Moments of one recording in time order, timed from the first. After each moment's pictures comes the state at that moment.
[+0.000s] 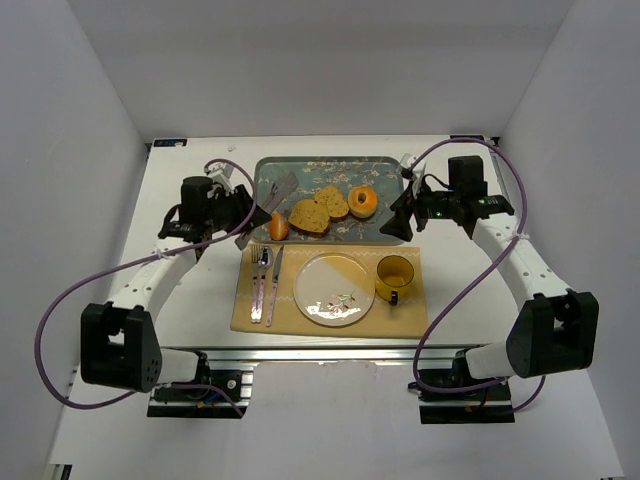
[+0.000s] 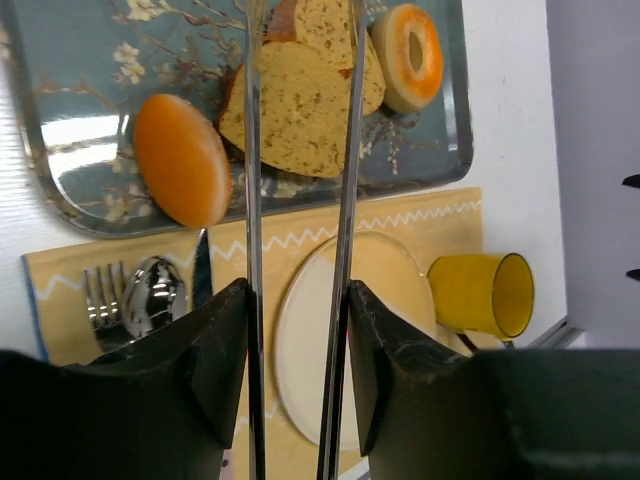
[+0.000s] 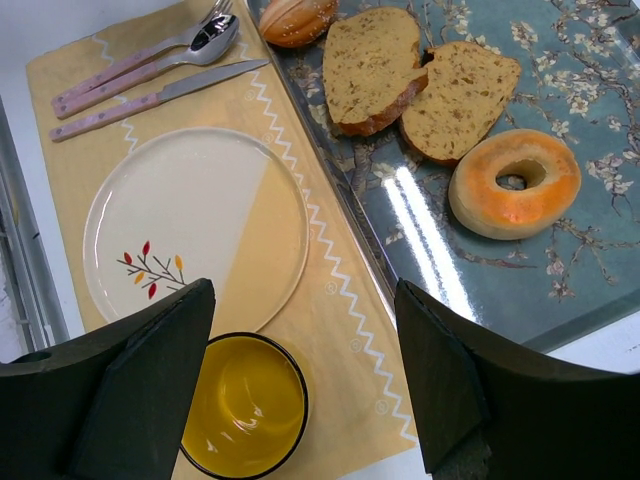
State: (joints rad) left arm -0.15 1.32 0.91 -0.16 0.43 -0.49; right arm 0.20 1.38 1.14 -0.49 -0.88 -0.52
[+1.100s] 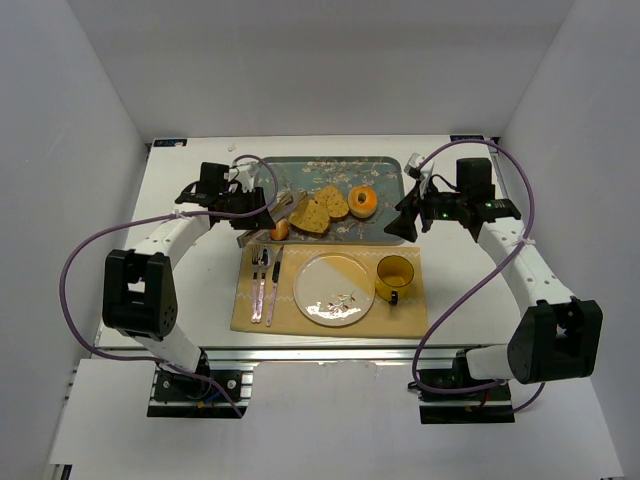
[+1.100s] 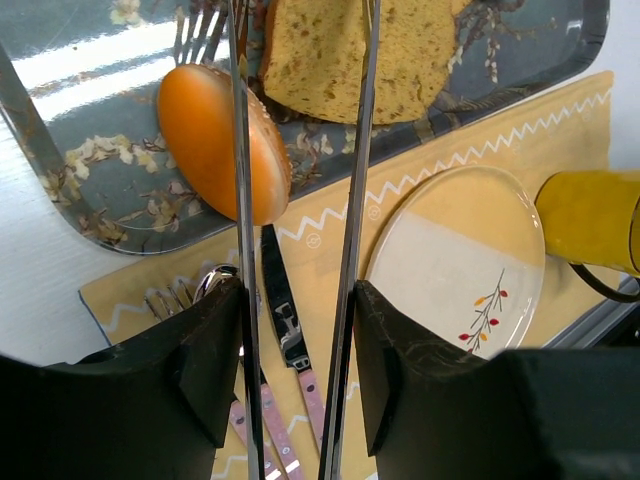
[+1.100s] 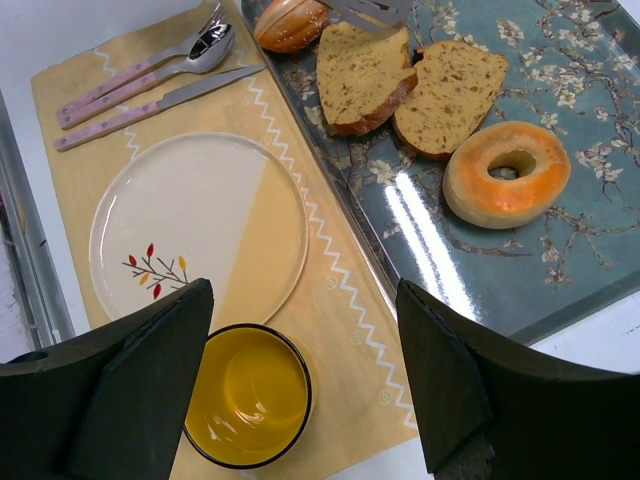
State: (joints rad) left arm -0.17 1.63 1.16 -0.42 0.49 -0.15; right arm 0.16 1.35 1.11 -0.48 -0.91 -0.50
